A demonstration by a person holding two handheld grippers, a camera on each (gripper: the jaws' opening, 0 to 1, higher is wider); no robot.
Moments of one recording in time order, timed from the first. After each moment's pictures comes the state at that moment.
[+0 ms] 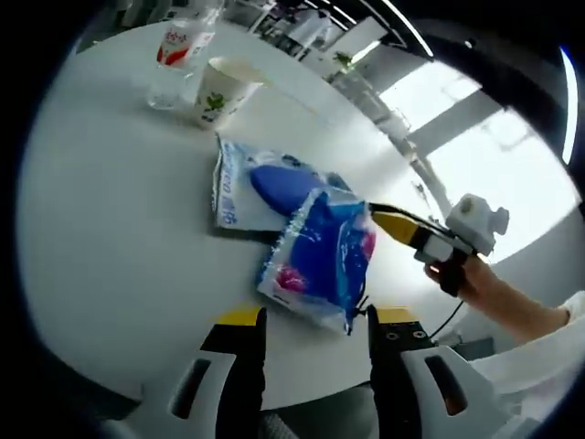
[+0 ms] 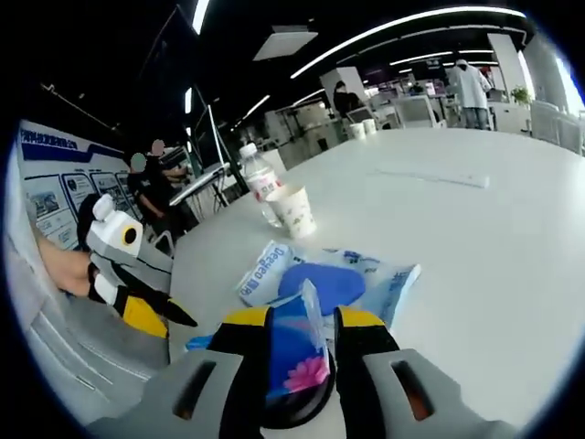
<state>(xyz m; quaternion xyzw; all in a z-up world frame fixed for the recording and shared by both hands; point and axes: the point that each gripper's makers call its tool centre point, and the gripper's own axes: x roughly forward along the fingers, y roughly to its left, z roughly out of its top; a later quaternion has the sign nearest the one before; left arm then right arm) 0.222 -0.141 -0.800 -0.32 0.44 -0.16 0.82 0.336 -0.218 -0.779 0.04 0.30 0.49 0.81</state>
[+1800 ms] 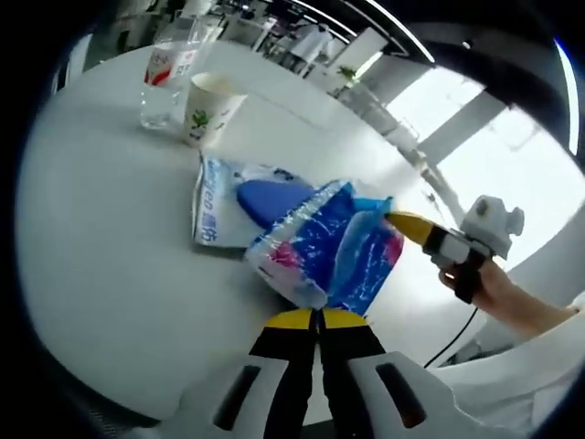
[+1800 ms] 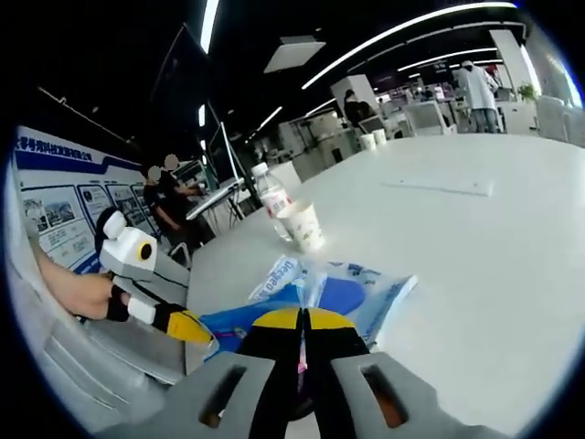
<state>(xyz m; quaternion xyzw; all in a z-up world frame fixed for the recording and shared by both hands) 0.243 -0.158 -0.788 -0.28 0.41 -0.14 0.86 0.336 -0.238 -0.755 0.08 0.27 0.51 0.81</state>
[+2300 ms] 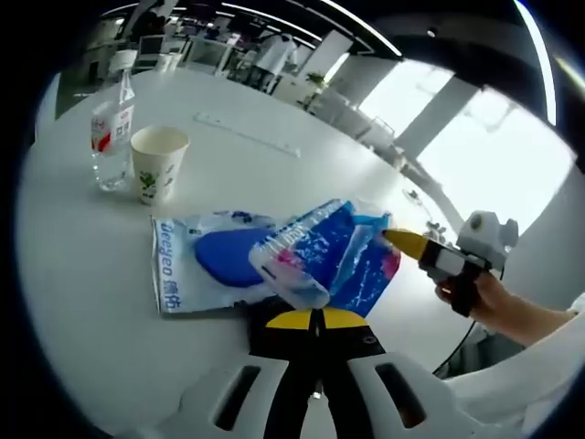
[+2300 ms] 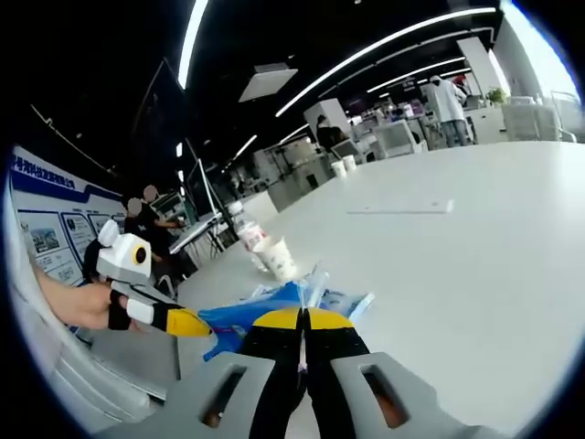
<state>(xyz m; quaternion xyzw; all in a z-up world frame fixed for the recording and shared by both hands) 0.284 -0.188 -0.754 -0.23 0.37 -0.19 0.88 0.355 -0.288 -0.728 0.13 0.24 0.45 0.85</state>
